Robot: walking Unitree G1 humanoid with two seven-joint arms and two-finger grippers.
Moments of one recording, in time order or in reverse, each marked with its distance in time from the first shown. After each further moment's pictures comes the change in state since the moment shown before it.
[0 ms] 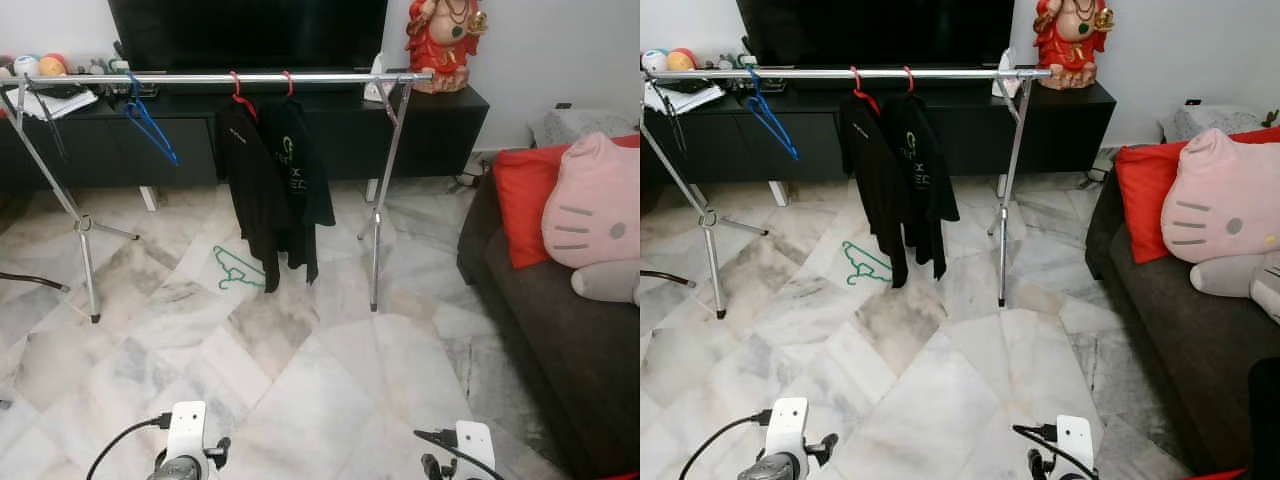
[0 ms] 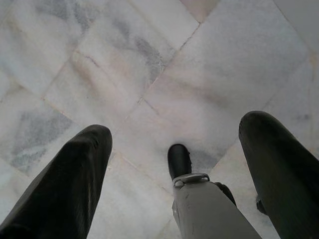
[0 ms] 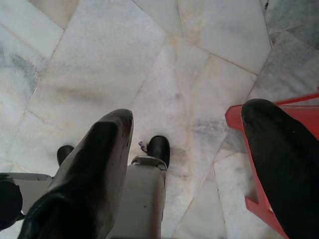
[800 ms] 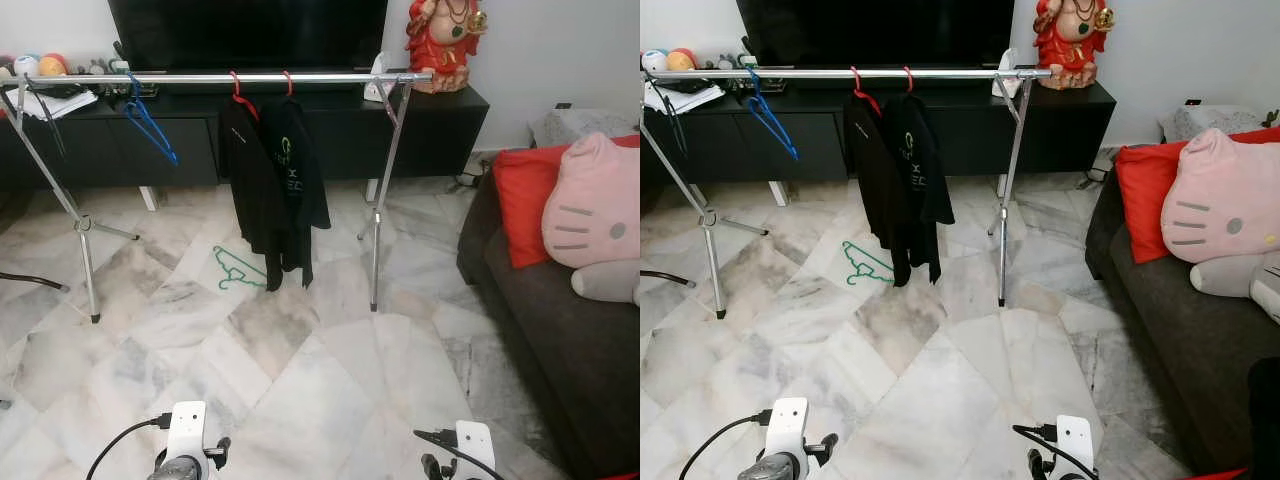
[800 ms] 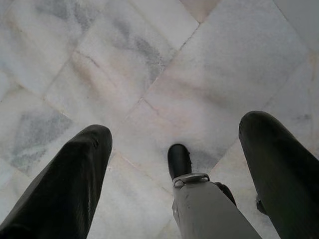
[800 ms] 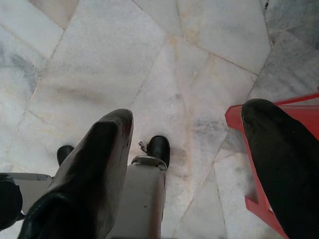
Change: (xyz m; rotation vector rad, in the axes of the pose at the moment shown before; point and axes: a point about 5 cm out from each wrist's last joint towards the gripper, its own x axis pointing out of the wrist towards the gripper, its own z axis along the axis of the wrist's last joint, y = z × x) left arm 0.000 0.000 0.000 0.000 0.000 0.000; right arm 0.000 0.000 0.000 0.000 0.000 0.000
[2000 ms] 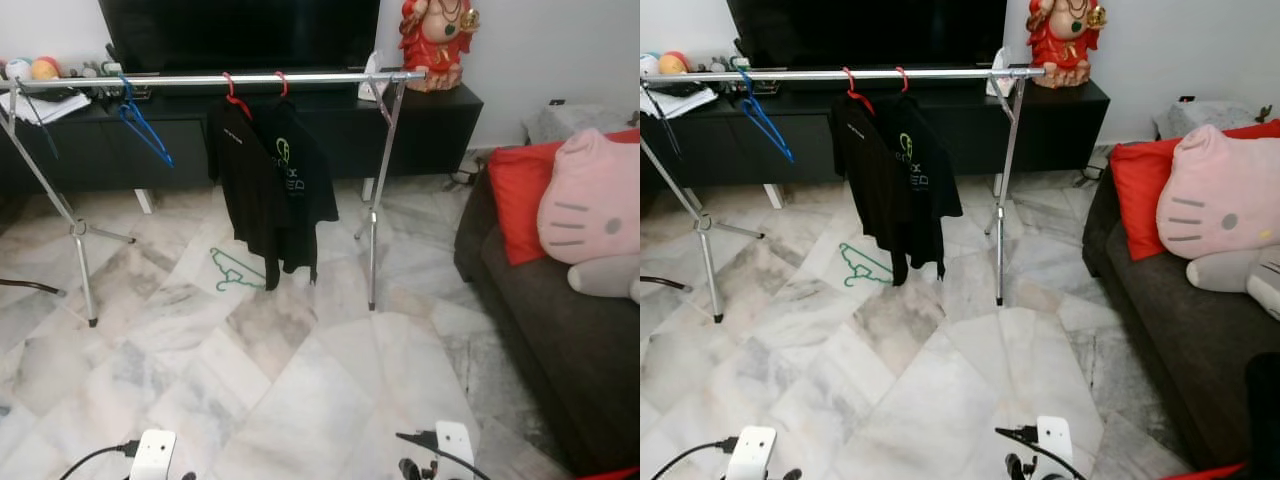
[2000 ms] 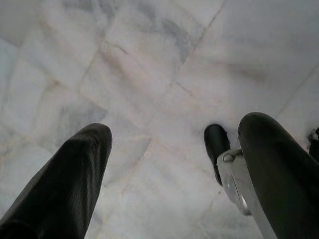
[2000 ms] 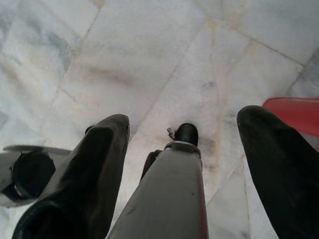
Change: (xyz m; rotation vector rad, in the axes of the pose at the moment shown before) left arm -0.009 0.045 -0.026 0.140 0.039 0.022; right arm 0.001 0.025 -0.010 -0.036 0.087 0.134
